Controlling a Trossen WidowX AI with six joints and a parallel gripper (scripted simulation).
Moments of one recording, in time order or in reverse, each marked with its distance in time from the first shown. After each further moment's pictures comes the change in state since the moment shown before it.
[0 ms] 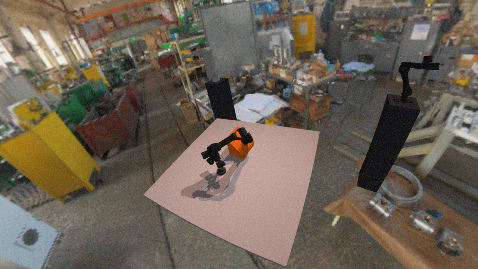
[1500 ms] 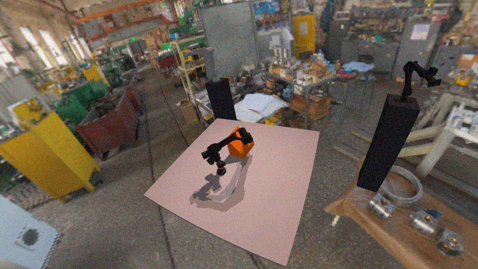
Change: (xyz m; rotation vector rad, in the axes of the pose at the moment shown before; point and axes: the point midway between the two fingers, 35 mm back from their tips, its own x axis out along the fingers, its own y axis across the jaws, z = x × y) arm 0.002 -0.001 -0.002 -0.008 0.004 0.000
